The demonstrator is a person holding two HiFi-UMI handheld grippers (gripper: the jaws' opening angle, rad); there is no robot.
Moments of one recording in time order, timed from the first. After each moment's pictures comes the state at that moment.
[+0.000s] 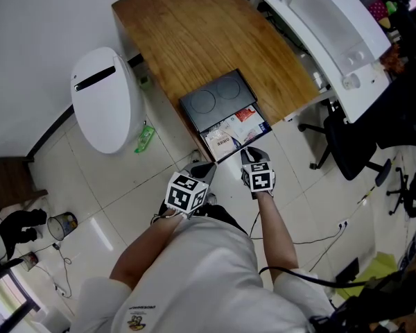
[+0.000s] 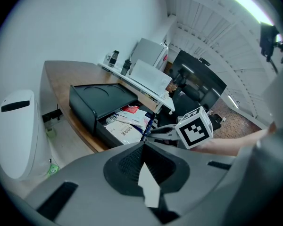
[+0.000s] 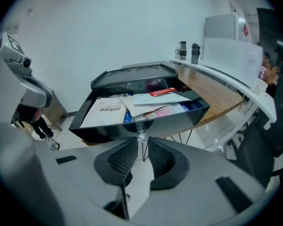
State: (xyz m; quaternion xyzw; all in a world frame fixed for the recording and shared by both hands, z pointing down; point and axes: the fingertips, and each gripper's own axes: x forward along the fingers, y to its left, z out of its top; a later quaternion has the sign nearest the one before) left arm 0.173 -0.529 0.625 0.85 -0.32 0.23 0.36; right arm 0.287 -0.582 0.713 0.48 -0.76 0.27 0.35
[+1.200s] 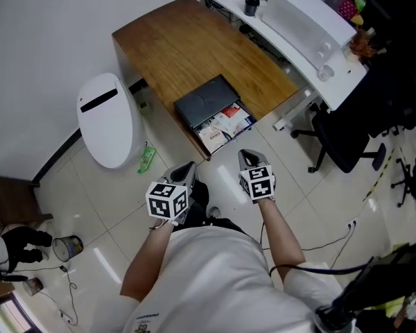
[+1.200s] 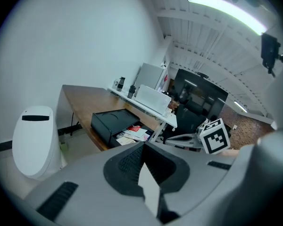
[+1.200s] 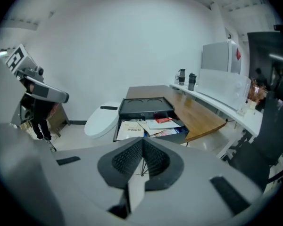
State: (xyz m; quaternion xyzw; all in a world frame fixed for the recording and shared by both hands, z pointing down) left arm 0.120 -0.481 0.546 0.85 -0.41 0.14 0.30; right arm 0.277 -0.520 0.606 0.50 -0.80 0.18 0.28
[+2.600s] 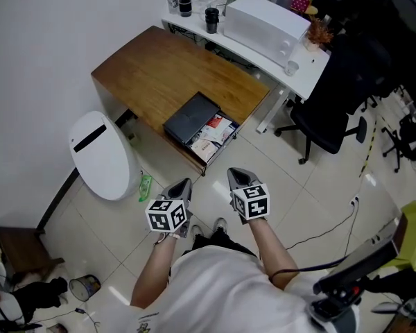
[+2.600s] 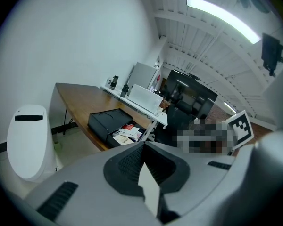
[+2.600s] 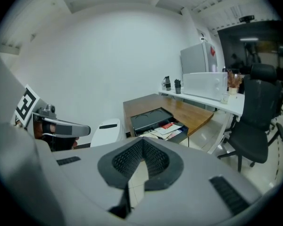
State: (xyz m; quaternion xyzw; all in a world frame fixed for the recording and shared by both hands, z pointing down) left arm 0.097 -0.454 0.523 0.87 -0.36 0.14 0.30; right arm 0.234 -0.448 0.525 0.58 -0.76 0.24 0.17
